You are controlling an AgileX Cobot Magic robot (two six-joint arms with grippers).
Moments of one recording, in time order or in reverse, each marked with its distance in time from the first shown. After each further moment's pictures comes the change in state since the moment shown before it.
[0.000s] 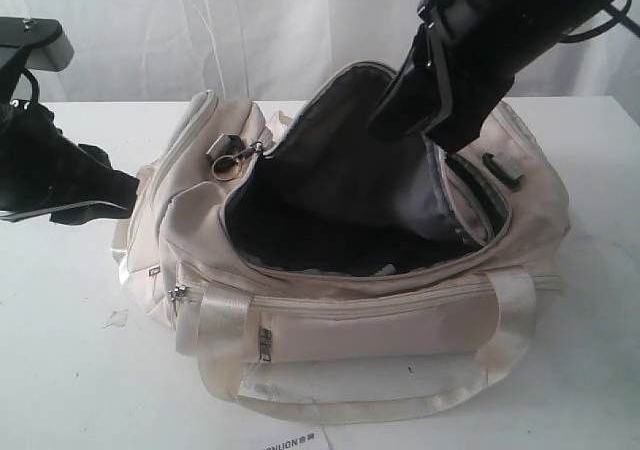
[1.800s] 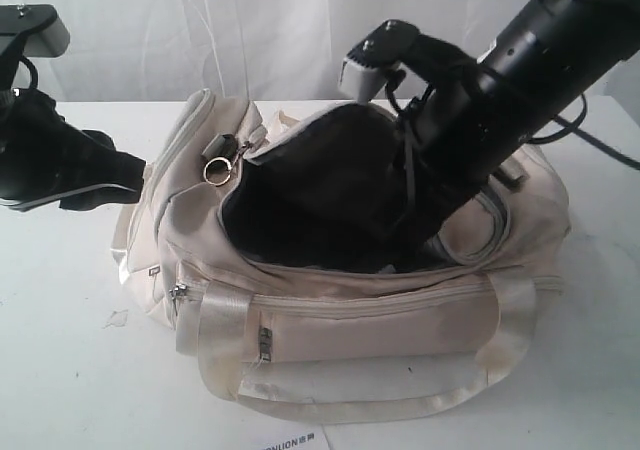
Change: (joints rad) left arm 0.000 0.000 0.000 -0.020 -0.052 -0.024; right arm 0.051 0.044 0.188 -0.016 -0.071 0.120
